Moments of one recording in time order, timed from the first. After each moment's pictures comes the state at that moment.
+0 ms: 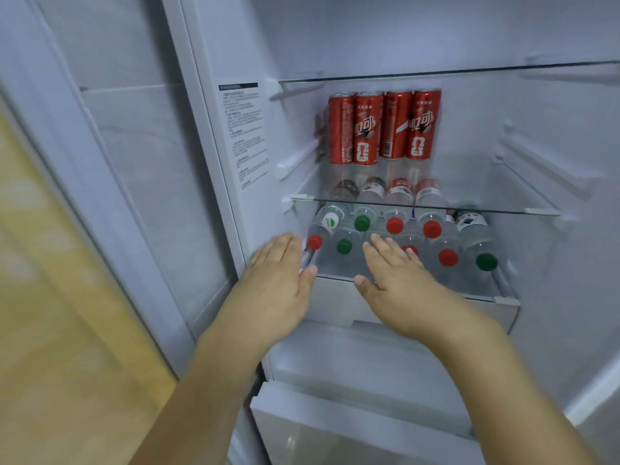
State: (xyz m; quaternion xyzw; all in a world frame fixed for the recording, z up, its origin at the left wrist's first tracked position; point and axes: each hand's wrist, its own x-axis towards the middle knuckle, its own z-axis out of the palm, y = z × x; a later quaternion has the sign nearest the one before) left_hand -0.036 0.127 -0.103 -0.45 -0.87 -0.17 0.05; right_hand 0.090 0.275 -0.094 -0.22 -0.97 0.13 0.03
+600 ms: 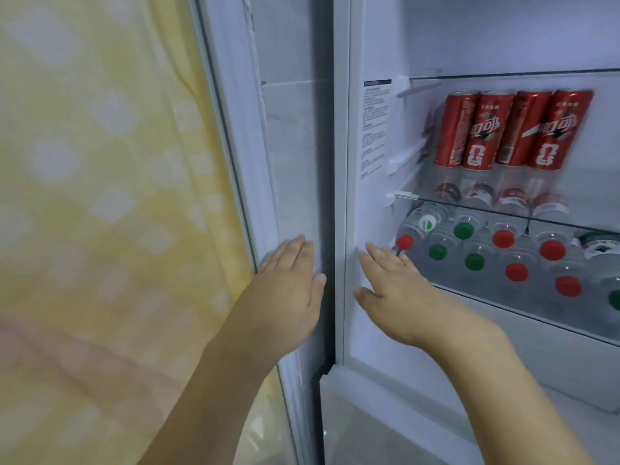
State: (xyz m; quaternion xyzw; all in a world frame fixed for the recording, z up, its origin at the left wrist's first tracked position) left_hand -0.029 0.015 -0.097 -0.33 -0.93 -0.16 0.10; right_hand 0.037 0.181 -0.084 -0.06 -0.99 0.13 -0.01
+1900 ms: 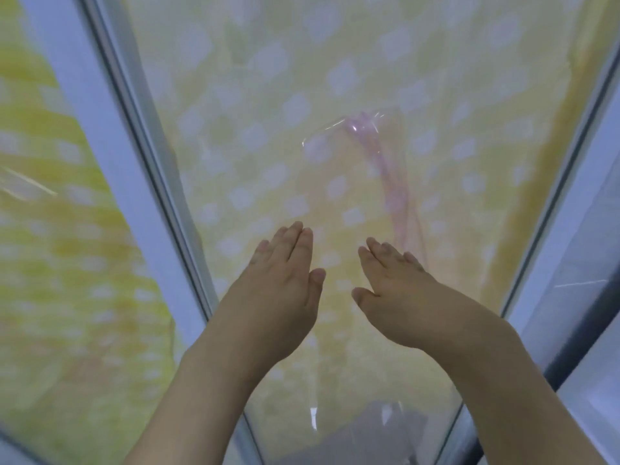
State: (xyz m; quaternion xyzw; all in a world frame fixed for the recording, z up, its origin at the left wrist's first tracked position) left_hand 0.198 -0.213 -0.069 0.10 -0.98 -0.07 0.14; right_hand 0.105 -0.068 -0.069 0.35 -0.93 0.08 -0.07
